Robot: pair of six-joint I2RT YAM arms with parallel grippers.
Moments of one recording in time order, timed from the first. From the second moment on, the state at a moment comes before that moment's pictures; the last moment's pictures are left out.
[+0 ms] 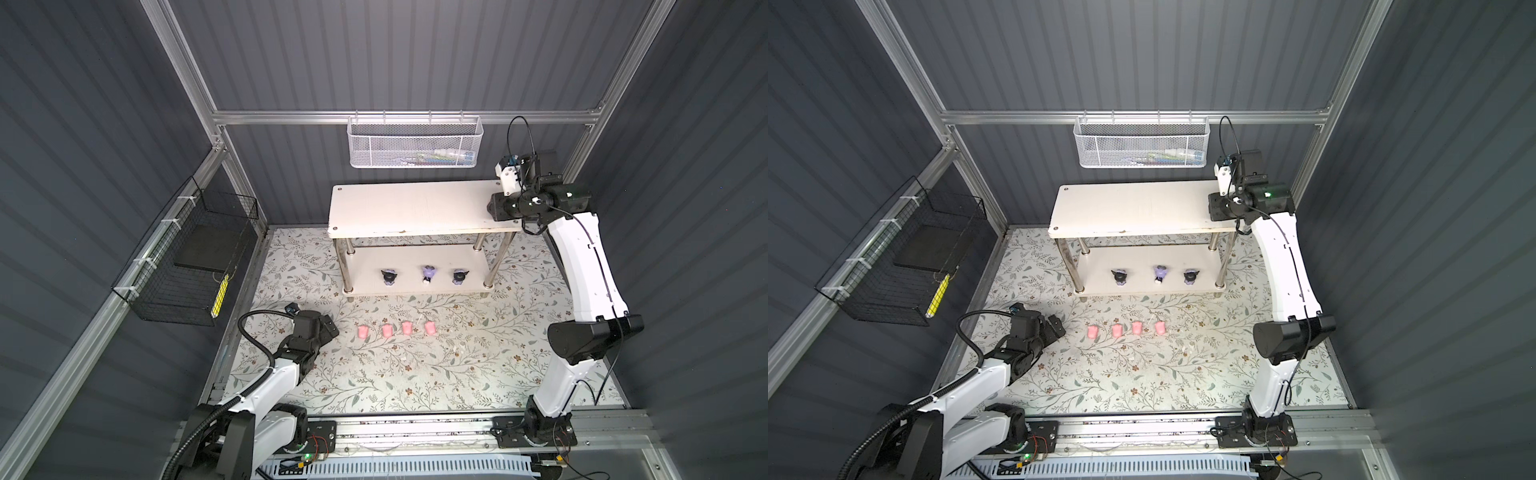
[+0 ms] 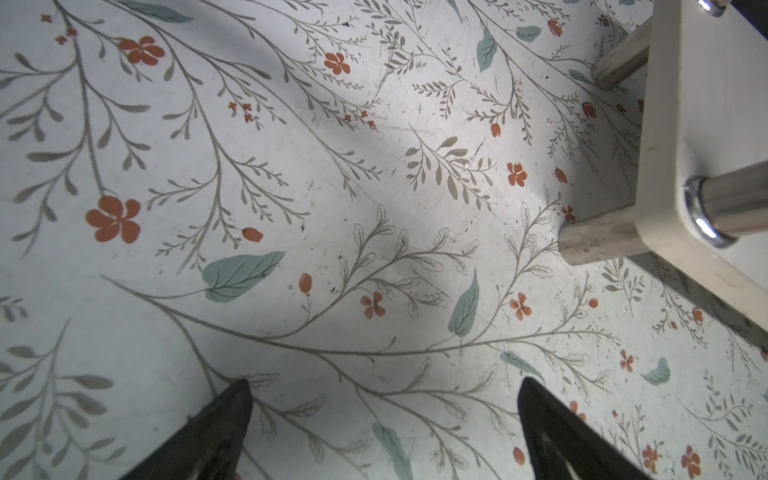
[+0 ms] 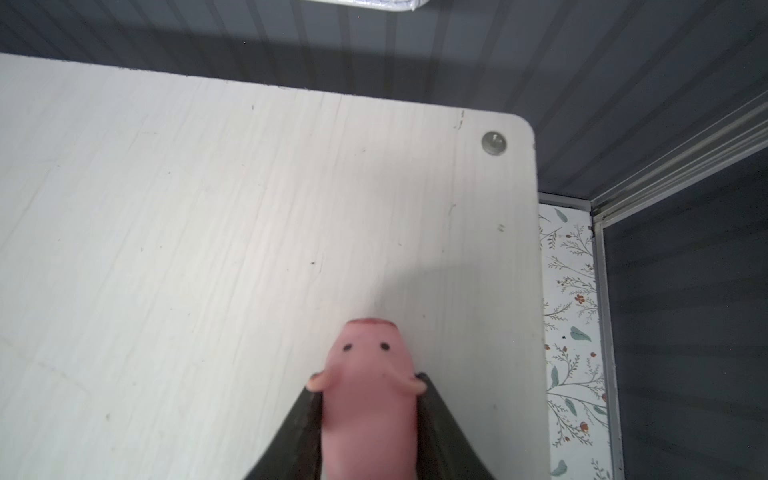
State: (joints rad) left arm -0.23 1.09 0.32 -0.03 -0.22 -0.66; right arm 0.19 1.86 2.35 -1.22 -0.03 -0.01
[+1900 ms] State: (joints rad) left arm -0.23 1.15 0.34 -0.01 -0.22 -0.66; right arm 0.69 0.79 0.88 -0.60 0.11 0.14
